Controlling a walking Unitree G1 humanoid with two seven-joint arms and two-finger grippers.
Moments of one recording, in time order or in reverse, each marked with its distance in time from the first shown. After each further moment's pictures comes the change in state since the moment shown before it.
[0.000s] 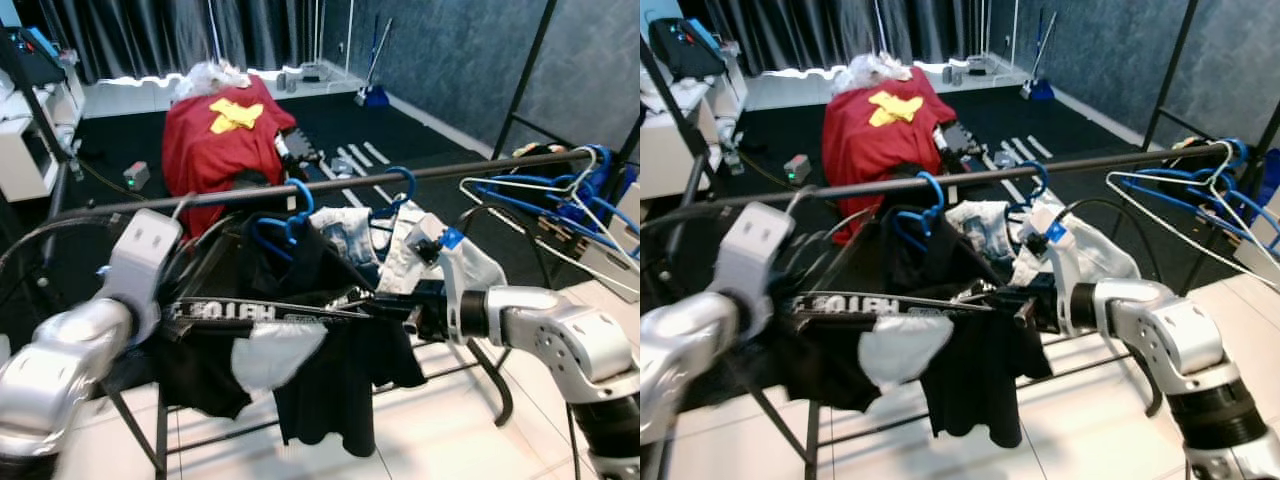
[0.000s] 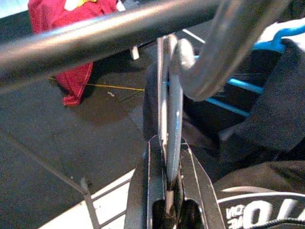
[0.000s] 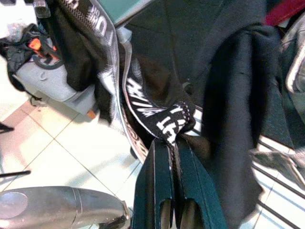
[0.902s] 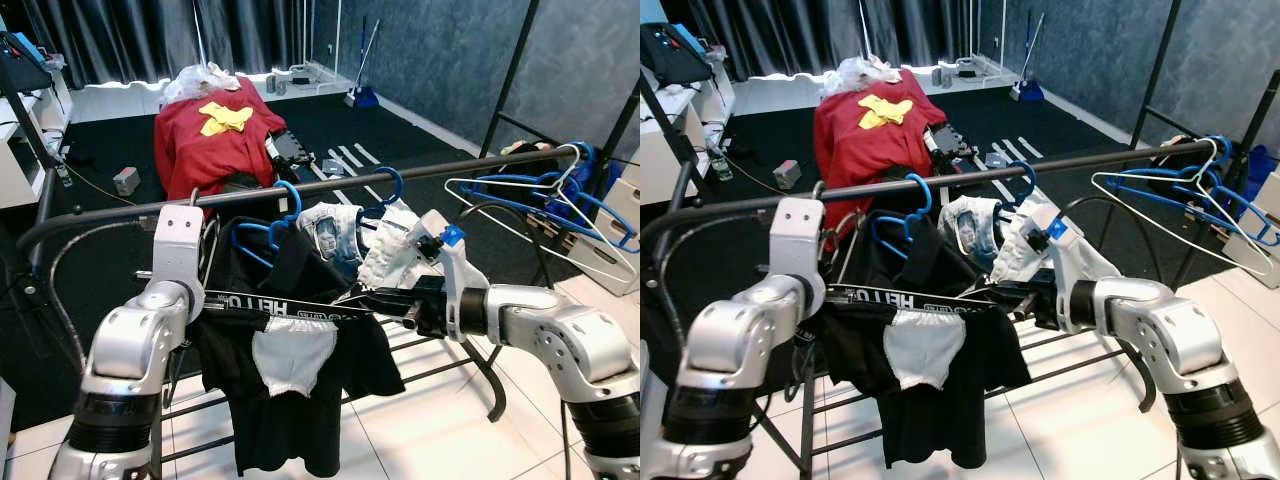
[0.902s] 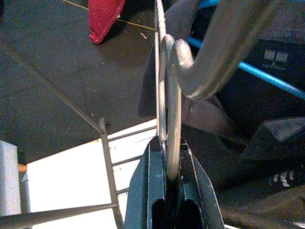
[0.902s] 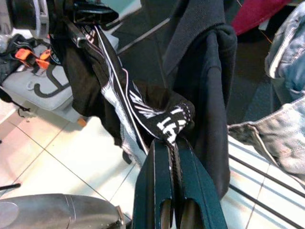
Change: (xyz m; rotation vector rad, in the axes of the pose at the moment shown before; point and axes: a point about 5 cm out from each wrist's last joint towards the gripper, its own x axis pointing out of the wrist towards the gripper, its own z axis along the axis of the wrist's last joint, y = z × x) left arm 0.031 -0.008 -0.032 -0.084 0.279 0.239; right arm 0.000 -0.002 0.001 0.004 -0.018 -0.031
